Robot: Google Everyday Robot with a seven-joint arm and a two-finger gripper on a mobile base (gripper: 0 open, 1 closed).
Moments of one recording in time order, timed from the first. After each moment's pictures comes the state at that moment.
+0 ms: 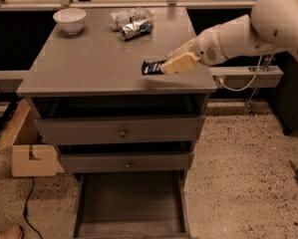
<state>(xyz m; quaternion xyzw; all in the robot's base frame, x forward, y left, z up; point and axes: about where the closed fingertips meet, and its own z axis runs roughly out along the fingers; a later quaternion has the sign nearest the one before) 0.659 -0.074 0.894 -0.48 0.74 0.24 0.41</state>
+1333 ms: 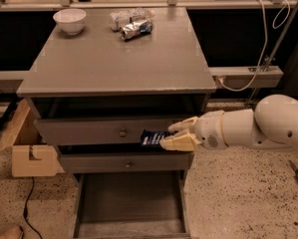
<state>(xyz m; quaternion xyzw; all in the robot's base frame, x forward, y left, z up) 0.503 -0.073 0.760 -0.43 0.77 0.28 0.39</state>
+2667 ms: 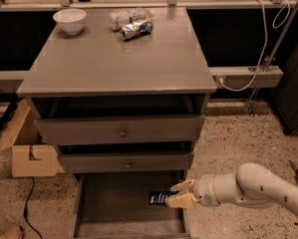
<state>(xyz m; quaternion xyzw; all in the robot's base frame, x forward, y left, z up) 0.443 -0.097 0.522 -0.38 0.80 0.36 0.29</state>
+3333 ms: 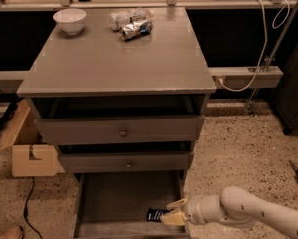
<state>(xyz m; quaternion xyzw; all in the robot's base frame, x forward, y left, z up) 0.425 -0.087 0.395 -0.36 0.83 0.35 0.26</state>
